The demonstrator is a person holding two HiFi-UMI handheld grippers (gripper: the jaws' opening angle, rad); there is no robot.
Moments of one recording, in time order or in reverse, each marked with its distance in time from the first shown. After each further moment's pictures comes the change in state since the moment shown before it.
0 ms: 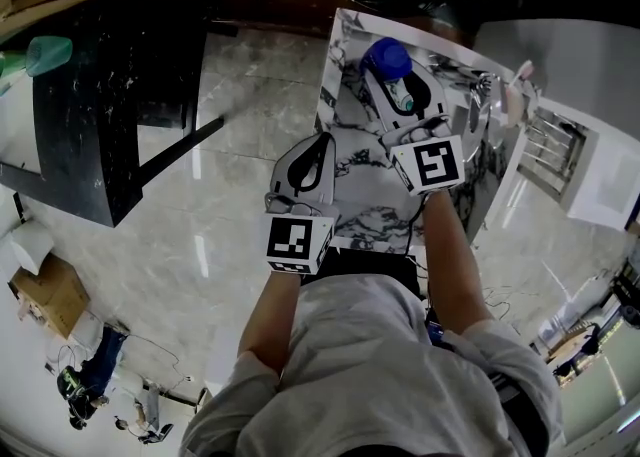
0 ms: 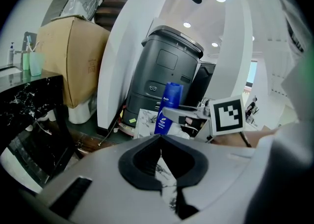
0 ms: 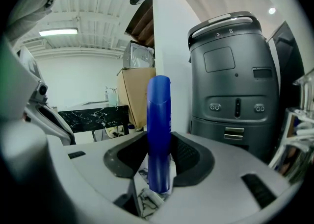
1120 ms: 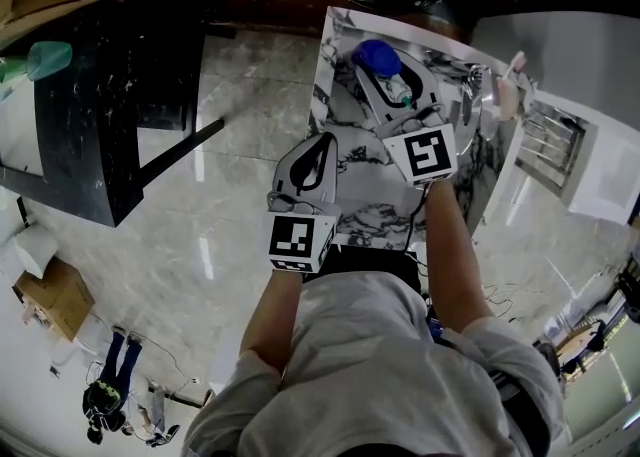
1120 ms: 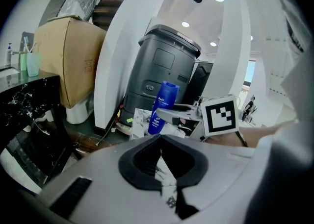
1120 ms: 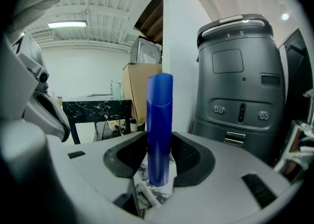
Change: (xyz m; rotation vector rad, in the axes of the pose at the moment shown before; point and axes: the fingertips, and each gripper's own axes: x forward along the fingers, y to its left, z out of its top) left arm 0.001 -0.014 0.000 0.019 0.006 -0.015; right arm 0.003 0.003 -0.003 -0.092 0.047 0.049
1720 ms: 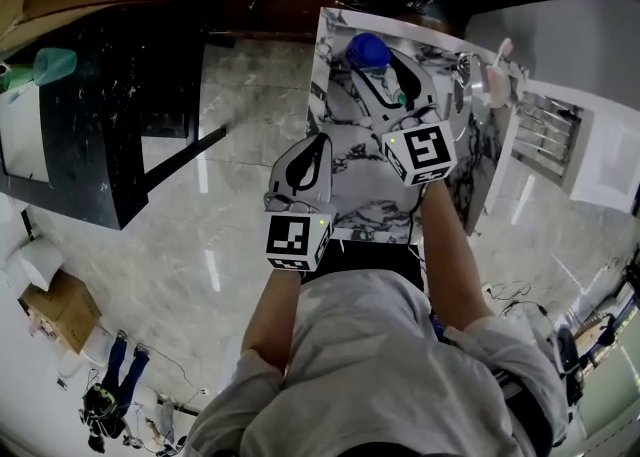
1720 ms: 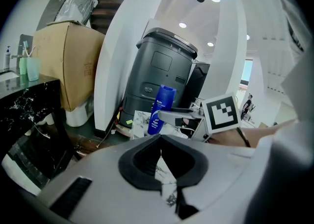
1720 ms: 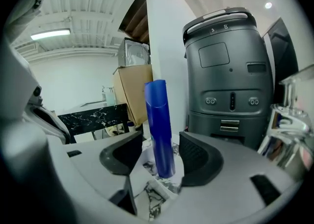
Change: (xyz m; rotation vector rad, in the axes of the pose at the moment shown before) left arm -0.015 -0.003 0.003 0.016 -0.009 -0.013; right arm -0.016 -0.003 -0.005 0.161 0.019 -0.070
